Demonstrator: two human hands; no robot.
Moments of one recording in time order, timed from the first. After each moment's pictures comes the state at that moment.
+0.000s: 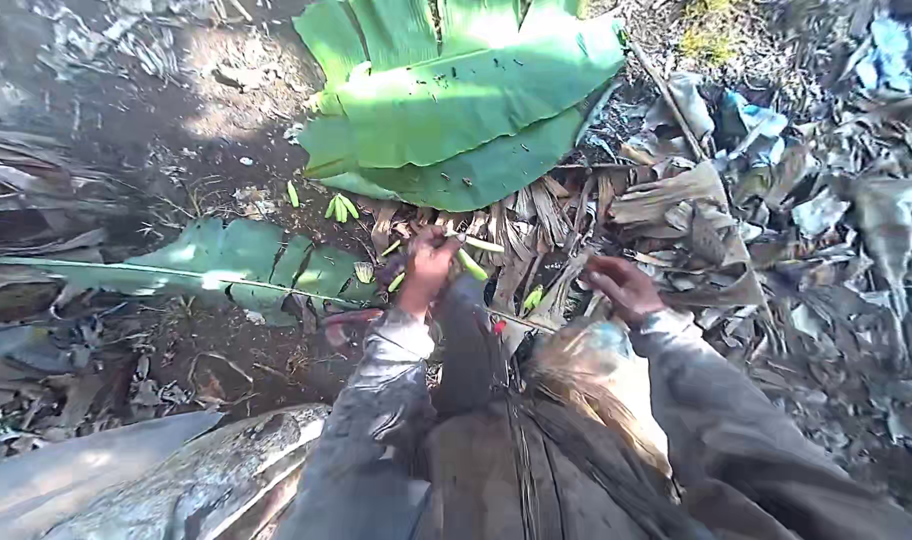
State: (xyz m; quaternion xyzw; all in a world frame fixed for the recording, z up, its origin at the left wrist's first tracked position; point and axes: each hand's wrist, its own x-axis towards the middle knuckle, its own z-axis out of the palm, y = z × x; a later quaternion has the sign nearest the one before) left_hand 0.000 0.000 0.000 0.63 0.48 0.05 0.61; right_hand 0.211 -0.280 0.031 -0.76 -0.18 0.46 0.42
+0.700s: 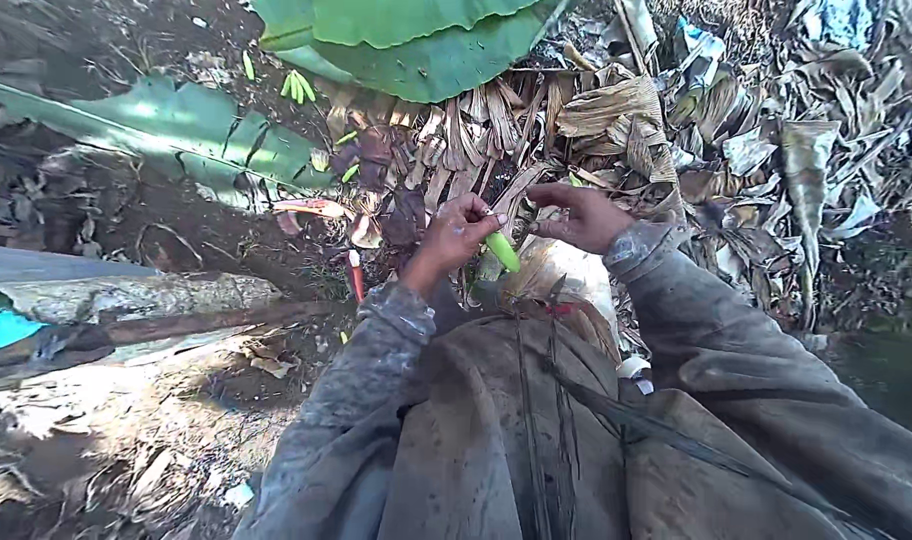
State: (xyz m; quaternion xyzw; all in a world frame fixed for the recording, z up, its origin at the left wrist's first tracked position) left_hand -0.058 -0.383 0.167 0.66 0.37 0.00 0.65; right_hand 0.160 -0.521 0.169 -0.69 -0.49 0.47 0.26
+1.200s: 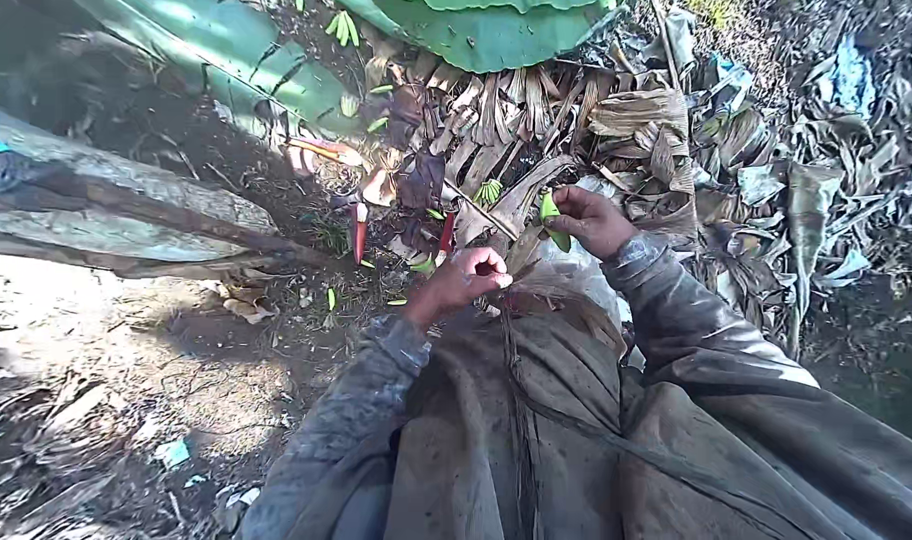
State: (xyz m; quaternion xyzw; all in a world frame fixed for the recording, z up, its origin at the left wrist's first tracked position) left_hand -0.232 -0.527 0.153 0.70 0.31 -0.02 0.64; right_hand 0.038 -0.598 0.154 -0.57 -0.39 0.59 0.41
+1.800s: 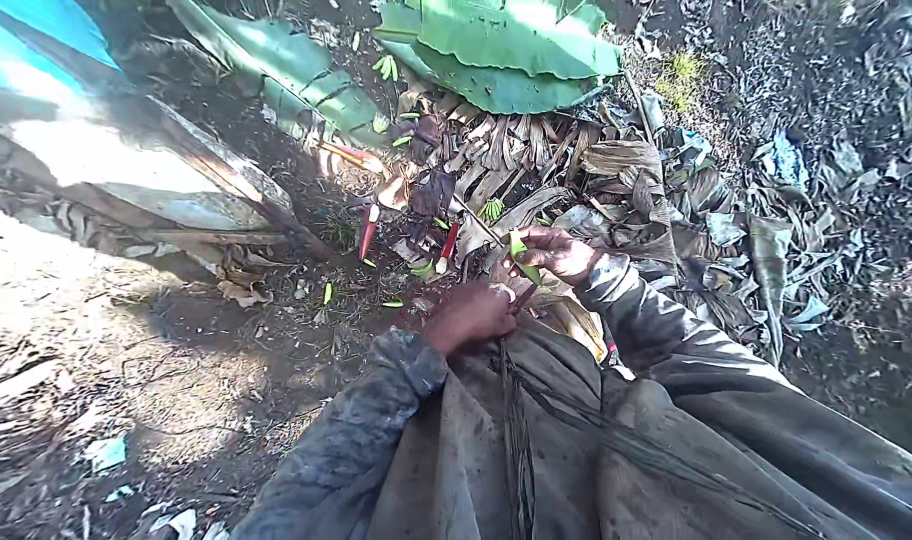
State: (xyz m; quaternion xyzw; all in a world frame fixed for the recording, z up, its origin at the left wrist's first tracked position) left_hand -0.283 -0.669 0.207 0.86 0.27 -0.21 0.38; right_hand -0.077 -0.696 0.194 -0.46 -0.40 0.69 0.38
